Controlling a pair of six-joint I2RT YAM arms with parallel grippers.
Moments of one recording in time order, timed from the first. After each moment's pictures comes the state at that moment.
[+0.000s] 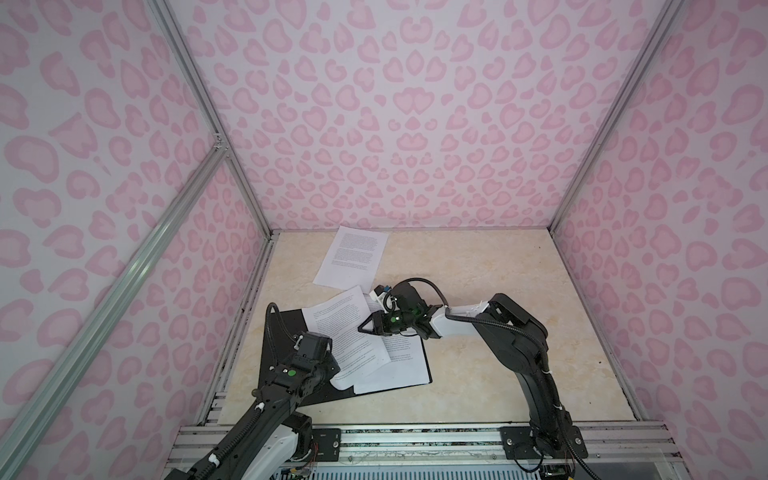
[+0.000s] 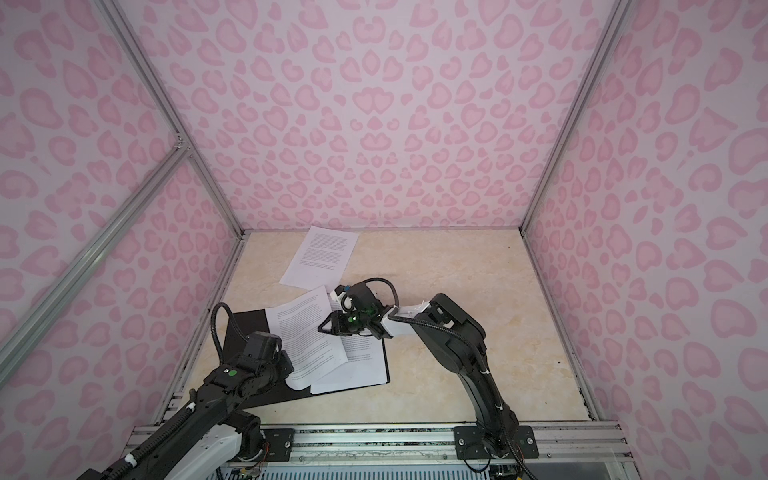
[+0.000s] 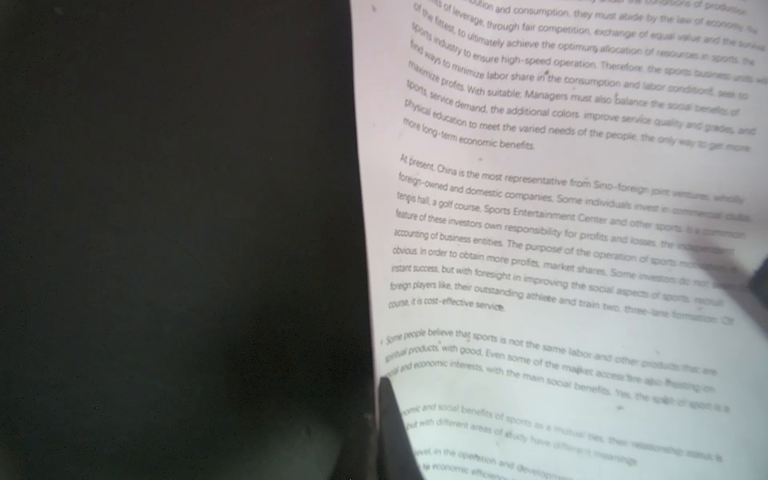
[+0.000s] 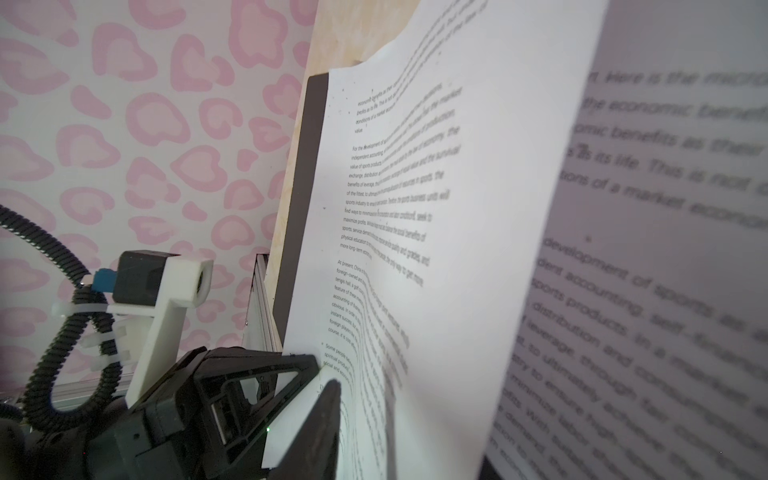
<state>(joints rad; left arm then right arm) -0.31 0.80 0.33 -0.61 -0.08 -0.87 0.82 2.17 1.26 0.31 -0.64 0.83</state>
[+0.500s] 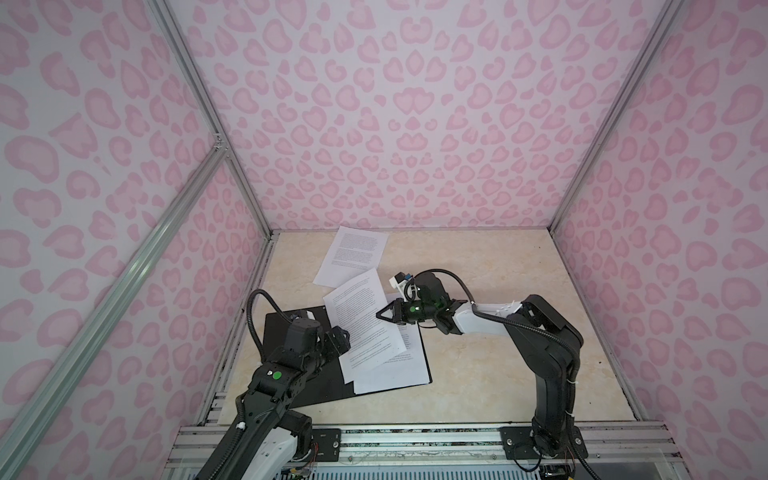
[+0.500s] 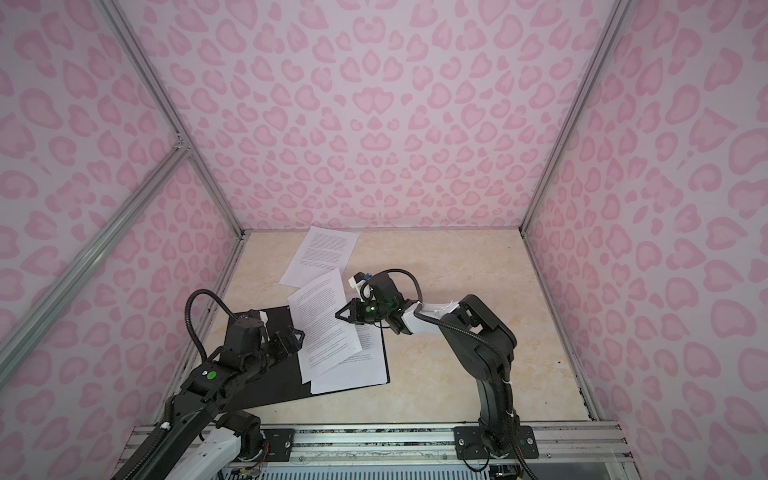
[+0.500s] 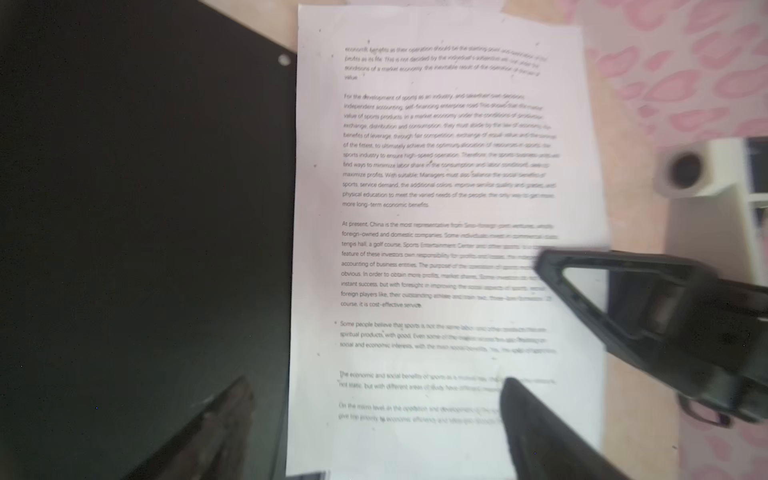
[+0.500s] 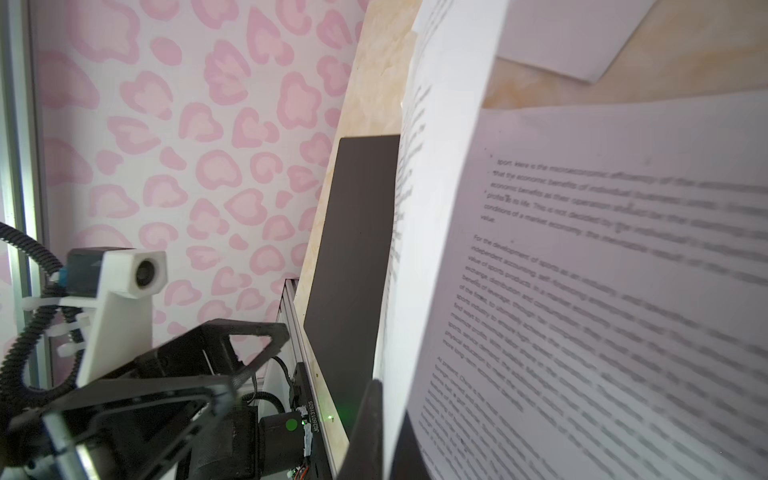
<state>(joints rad) -0.31 0.65 0.55 -0.64 0.06 -0.78 0.71 1.93 1.06 0.35 -0.65 0.85</state>
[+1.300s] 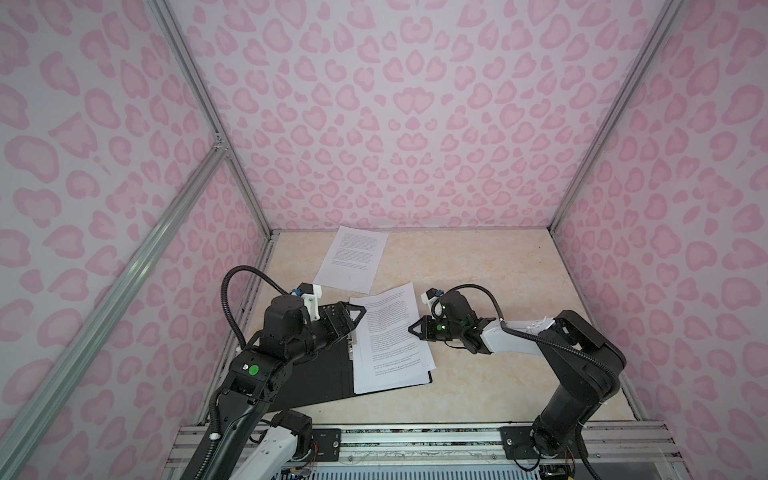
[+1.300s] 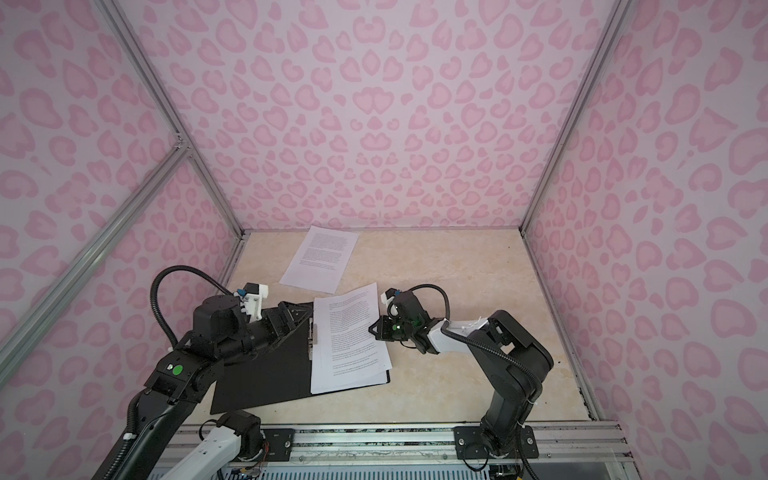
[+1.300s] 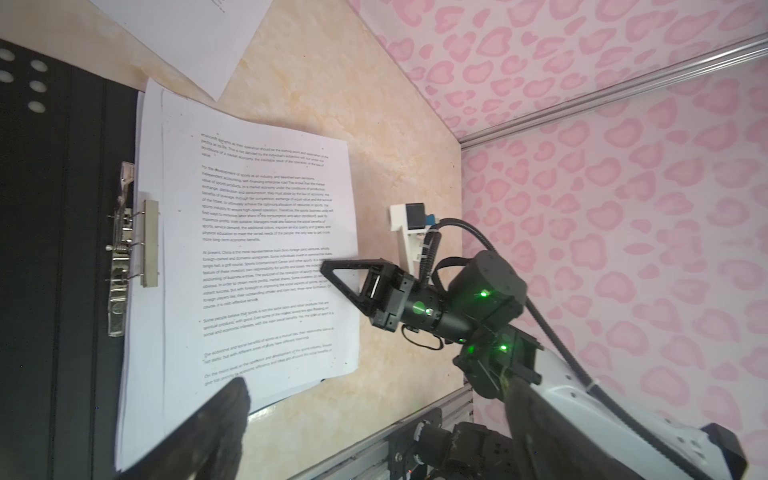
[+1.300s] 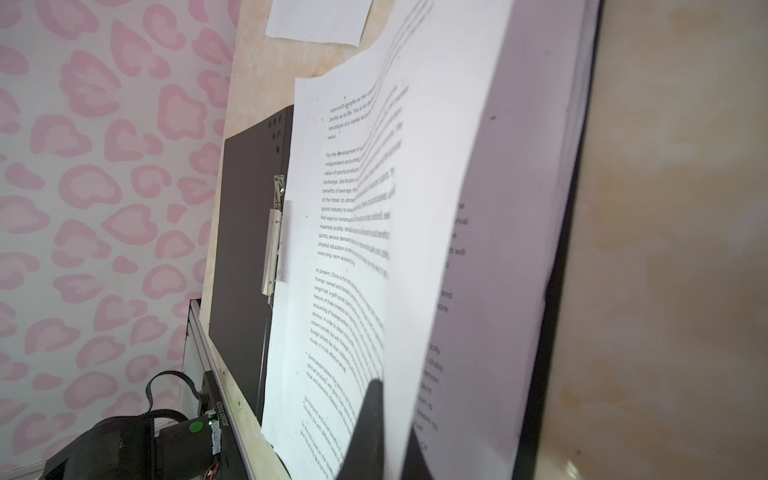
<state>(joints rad) -0.34 0.71 0.90 -0.72 0.38 -0.94 0.68 1.73 0.76 0.28 -0.43 0.78</state>
